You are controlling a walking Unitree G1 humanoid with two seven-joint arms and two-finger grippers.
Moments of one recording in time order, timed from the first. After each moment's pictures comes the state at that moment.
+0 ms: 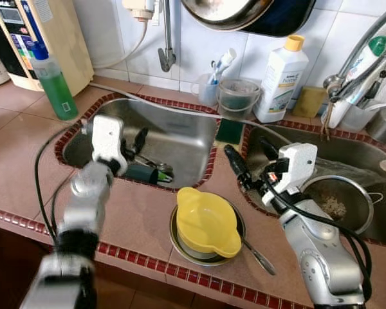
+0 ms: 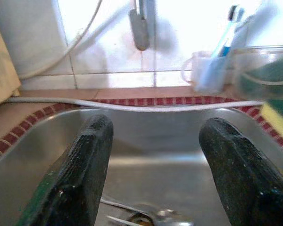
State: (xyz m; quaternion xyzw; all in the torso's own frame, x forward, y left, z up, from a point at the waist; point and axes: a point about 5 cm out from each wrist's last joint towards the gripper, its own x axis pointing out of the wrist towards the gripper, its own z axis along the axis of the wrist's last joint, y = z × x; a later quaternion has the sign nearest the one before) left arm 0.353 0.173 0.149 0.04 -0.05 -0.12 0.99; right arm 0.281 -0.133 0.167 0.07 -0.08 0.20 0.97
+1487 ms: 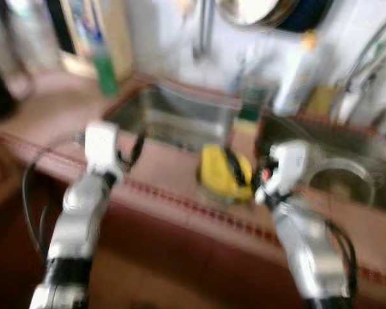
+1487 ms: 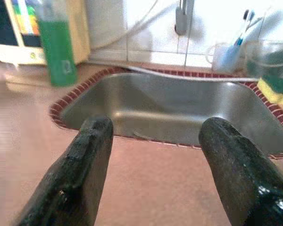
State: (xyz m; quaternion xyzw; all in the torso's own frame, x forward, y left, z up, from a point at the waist) left arm 0.332 0.177 0.150 0.01 -0.01 -0.10 0.99; right arm 0.292 -0.129 0.152 0.06 -0.08 0.21 0.97
